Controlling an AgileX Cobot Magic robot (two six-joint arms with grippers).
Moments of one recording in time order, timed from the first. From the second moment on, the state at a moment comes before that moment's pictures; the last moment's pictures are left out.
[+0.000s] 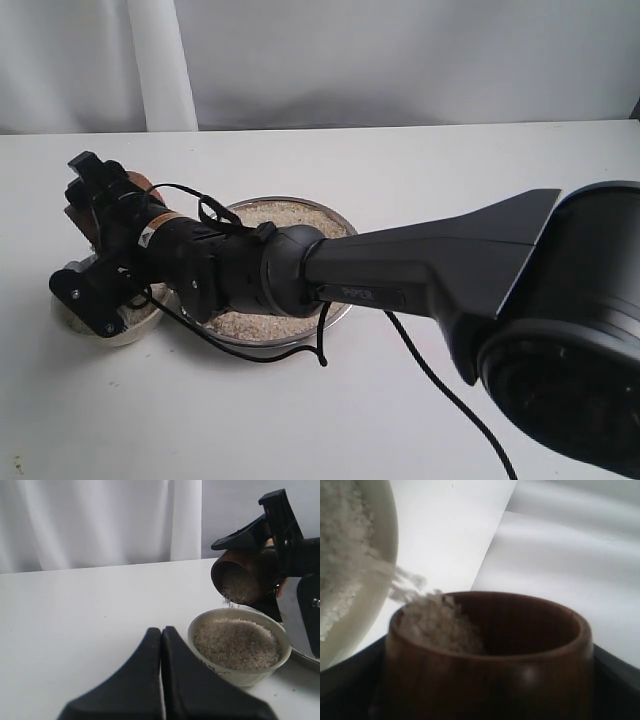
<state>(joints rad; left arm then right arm) -0.01 0.00 0.00 0.13 0.28 -0.06 0.96 2.35 -1.66 0.43 -0.31 -2.13</state>
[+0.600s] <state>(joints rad) -0.01 0.00 0.00 0.13 0.28 -0.06 0.96 2.35 -1.67 0.36 -0.31 -2.13</state>
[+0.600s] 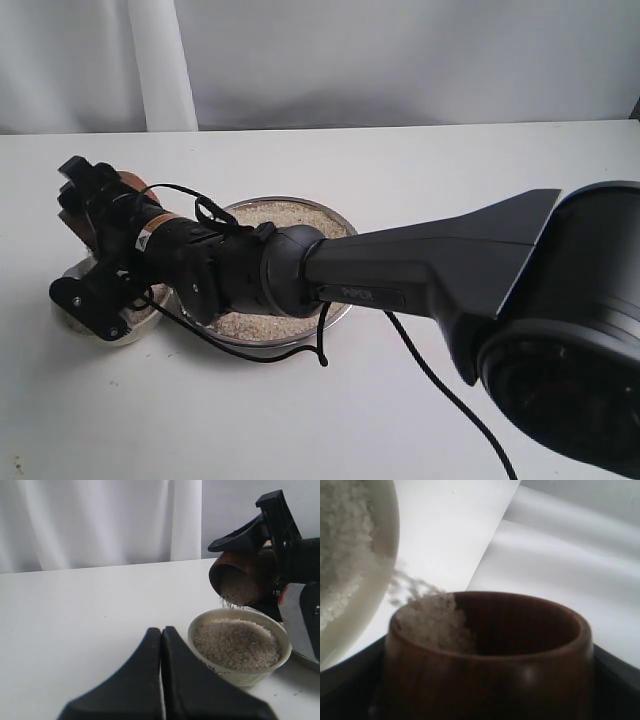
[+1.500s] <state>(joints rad) -0.01 0.00 0.00 0.13 0.28 -0.06 0.96 2.35 -1.67 0.22 -0.34 -2.13</state>
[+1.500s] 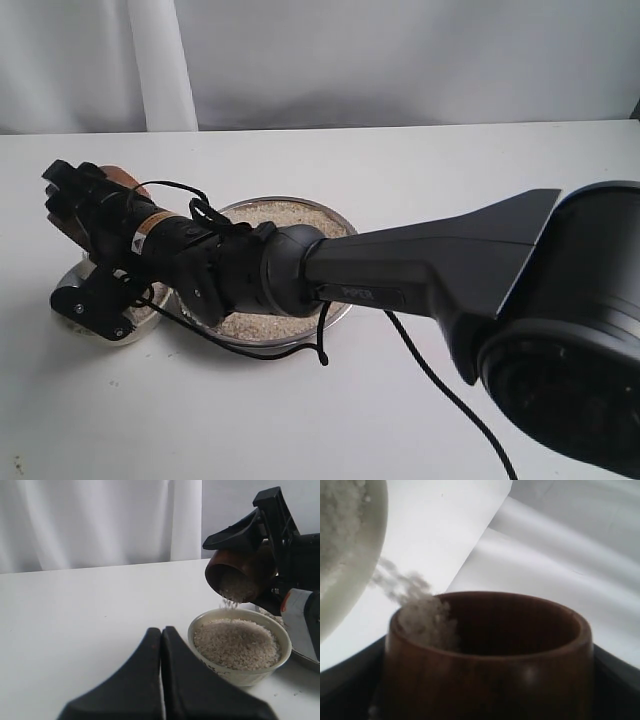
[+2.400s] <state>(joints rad) -0.01 0.00 0.00 0.13 0.28 -0.06 0.96 2.35 -1.67 0.18 -0.35 -2.13</state>
